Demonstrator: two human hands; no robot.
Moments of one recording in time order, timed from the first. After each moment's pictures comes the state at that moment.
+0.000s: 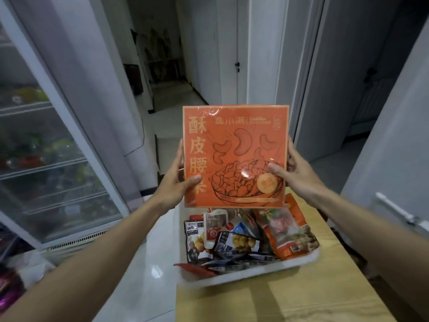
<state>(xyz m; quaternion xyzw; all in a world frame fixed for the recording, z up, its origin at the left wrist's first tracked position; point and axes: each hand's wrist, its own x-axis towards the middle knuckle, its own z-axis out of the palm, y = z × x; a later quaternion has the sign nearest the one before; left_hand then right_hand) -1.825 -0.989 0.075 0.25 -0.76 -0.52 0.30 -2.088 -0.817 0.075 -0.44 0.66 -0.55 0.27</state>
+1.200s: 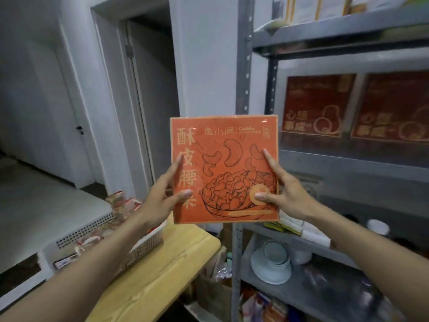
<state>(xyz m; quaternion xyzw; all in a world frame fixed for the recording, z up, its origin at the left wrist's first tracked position) -1.777 -0.589 0.168 -0.11 -0.83 -0.51 0.20 -1.854 -0.284 0.179 -0.35 0.79 -0.49 -0.05</state>
